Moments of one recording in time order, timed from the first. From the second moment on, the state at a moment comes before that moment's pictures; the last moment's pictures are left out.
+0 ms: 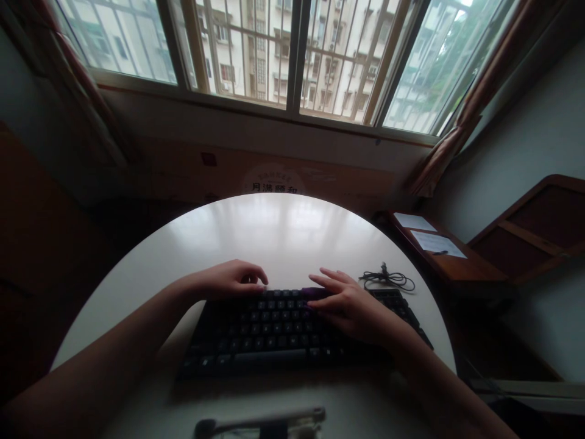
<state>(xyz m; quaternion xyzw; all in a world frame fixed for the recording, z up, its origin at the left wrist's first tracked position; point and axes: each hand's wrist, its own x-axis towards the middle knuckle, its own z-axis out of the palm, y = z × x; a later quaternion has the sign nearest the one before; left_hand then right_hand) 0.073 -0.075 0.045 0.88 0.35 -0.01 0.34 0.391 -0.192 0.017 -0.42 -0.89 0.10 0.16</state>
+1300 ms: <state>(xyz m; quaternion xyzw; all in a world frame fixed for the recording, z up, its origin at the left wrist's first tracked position) 0.070 -0.076 0.045 0.88 0.34 0.00 0.34 0.351 -0.194 0.031 -0.47 -0.83 0.06 0.30</state>
